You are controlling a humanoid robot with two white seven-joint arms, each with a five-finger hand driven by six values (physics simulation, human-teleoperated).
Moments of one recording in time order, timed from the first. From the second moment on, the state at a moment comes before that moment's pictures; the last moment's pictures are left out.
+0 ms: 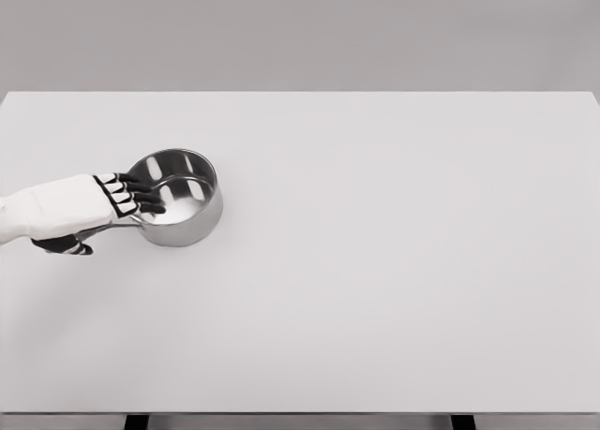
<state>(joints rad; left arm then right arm) -0.30 1.07 -0.44 -1.69 -0.42 -0.61 -0.37 0.06 0.00 -0.08 0.05 -0.27 -0.07 0.21</state>
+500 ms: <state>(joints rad) -0.28 1.06 -0.40 -1.65 -0.43 -0.61 -0.37 0.06 0.00 -0.08 0.05 -0.27 -0.07 0.21</state>
